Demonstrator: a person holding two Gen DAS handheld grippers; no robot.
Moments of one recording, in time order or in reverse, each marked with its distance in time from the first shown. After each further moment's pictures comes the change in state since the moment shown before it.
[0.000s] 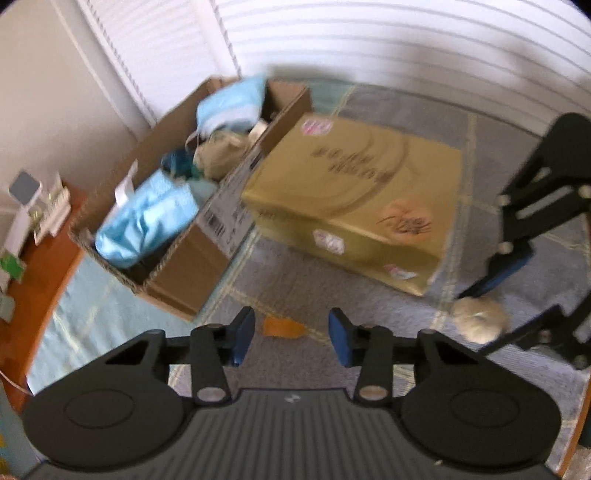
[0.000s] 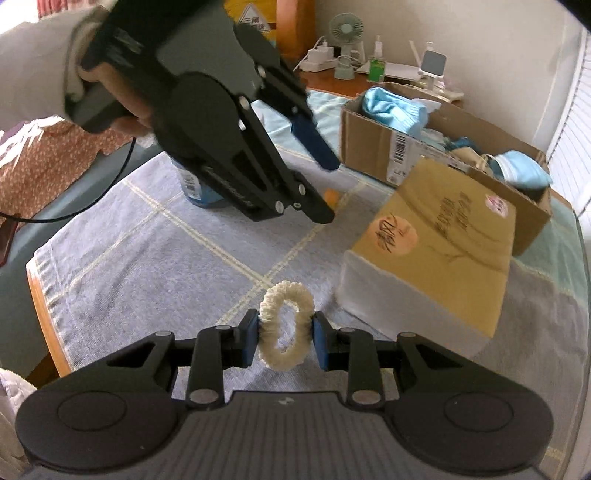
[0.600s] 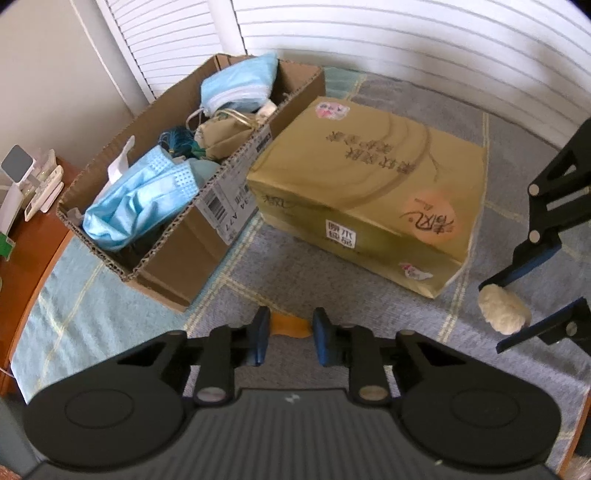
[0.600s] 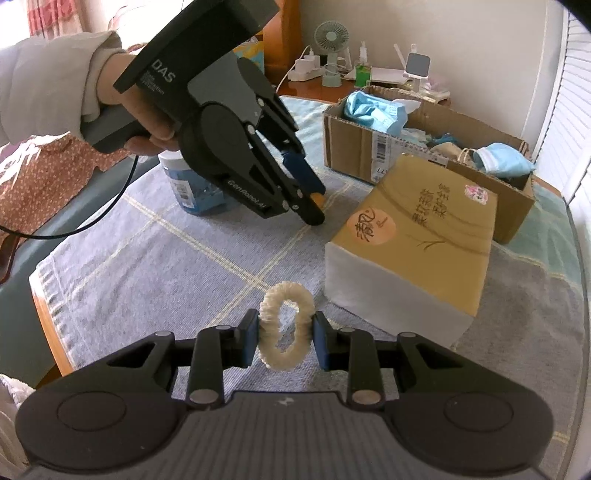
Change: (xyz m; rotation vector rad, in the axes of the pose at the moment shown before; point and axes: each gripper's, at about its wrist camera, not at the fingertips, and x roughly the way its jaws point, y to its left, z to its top) left arm 0.009 0.009 0.002 -0.051 0.022 -0.030; right arm -0.012 -0.006 -0.008 0.045 -0.038 -0.006
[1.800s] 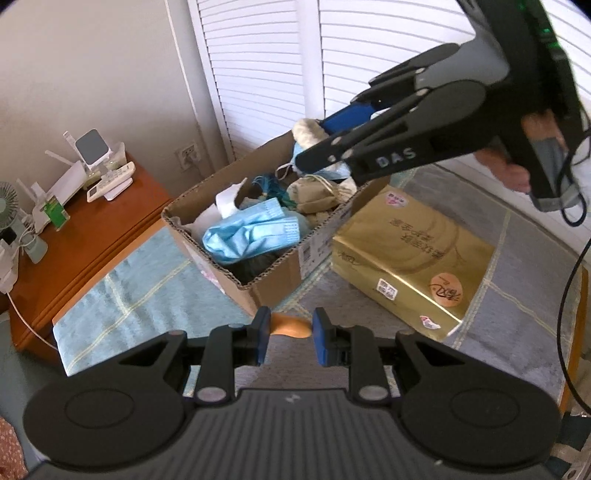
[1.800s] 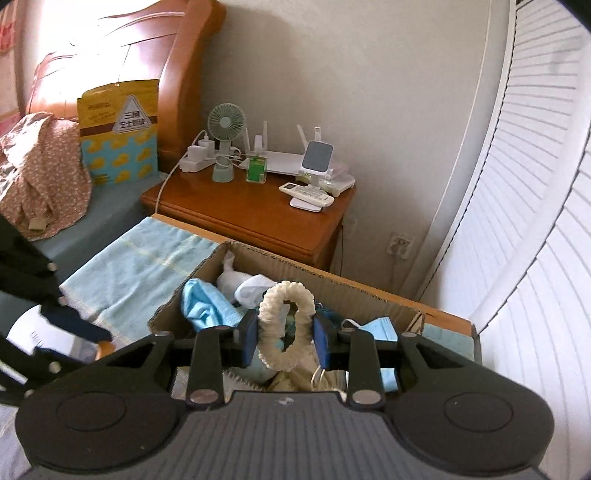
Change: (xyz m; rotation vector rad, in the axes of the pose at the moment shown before) left arm -0.076 0.039 -0.007 -0.218 -0.133 0.074; right arm 0.021 -0.094 0.158 0.038 -0.190 -0.295
